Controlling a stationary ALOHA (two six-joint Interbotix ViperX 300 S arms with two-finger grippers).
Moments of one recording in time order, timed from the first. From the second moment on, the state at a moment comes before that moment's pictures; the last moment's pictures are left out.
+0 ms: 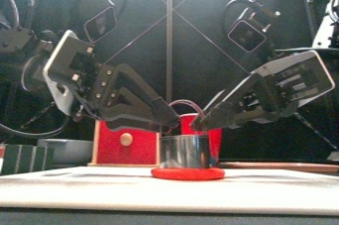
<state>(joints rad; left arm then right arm) -0.43 0.36 0.80 -0.71 -0.99 0.28 0.15 0.18 0.90 -0.08 -0.71 0.01</state>
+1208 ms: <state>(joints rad) -0.43 0.39 0.79 -0.72 -0.86 0.29 0.13 0.21 0.90 -0.08 -0.71 0.00</state>
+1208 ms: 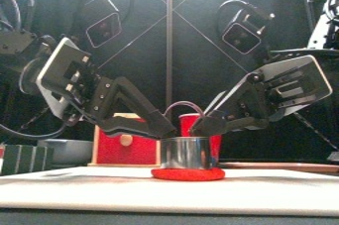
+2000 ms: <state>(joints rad) -0.43 0.44 0.78 -0.73 -0.83 0.23 0.13 0.28 0.91 -0.01 -0.72 0.00</state>
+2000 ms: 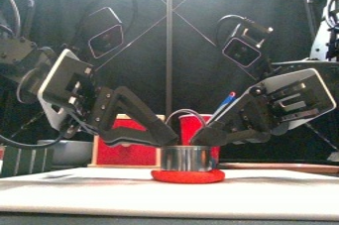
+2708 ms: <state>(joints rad) -0.38 0.32 0.77 -0.70 -0.75 0.28 0.13 0.20 0.88 -0.02 -0.60 0.00</state>
